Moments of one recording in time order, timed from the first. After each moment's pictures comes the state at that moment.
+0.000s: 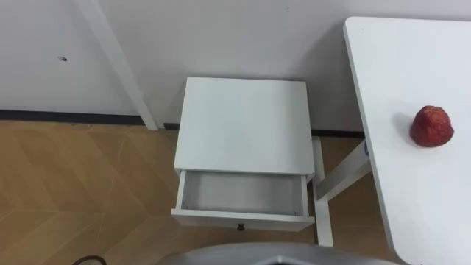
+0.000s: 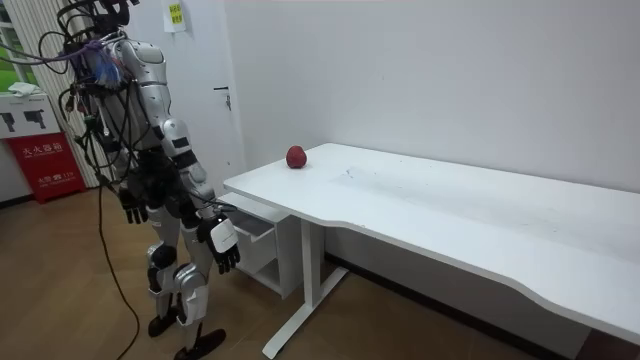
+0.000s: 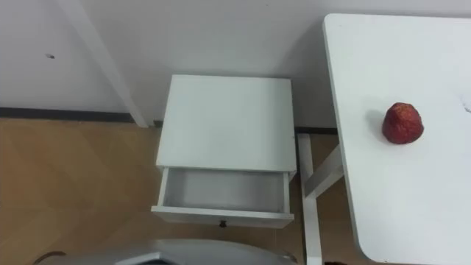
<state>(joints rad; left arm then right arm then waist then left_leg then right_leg) 0.24 0.18 0.11 1.16 0.31 0.10 0.01 0.12 -0.22 -0.06 1.32 -0.16 0.07 0.05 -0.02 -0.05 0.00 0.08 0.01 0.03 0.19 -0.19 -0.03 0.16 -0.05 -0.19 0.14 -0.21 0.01</state>
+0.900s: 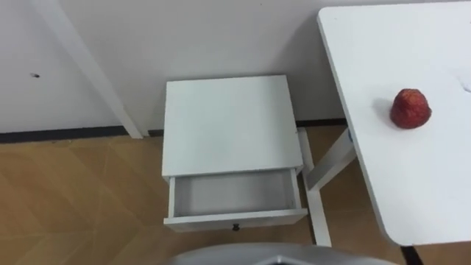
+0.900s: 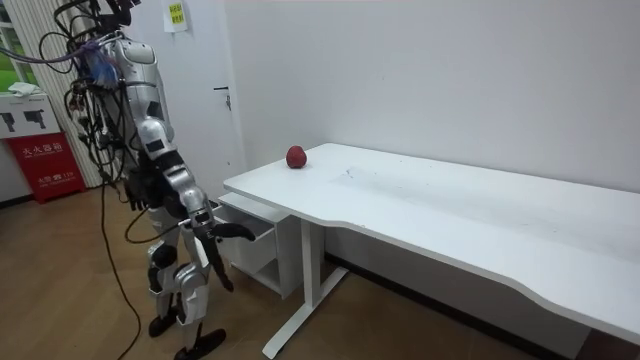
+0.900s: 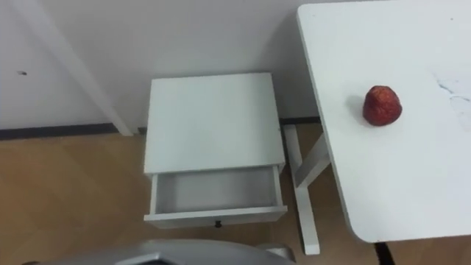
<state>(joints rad) 0.26 0.19 0.32 1.13 0.25 0.06 0.15 0.18 -0.22 -0.67 1.17 1.29 -0.01 -0.21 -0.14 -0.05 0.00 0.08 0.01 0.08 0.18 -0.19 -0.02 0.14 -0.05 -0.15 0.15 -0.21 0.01</state>
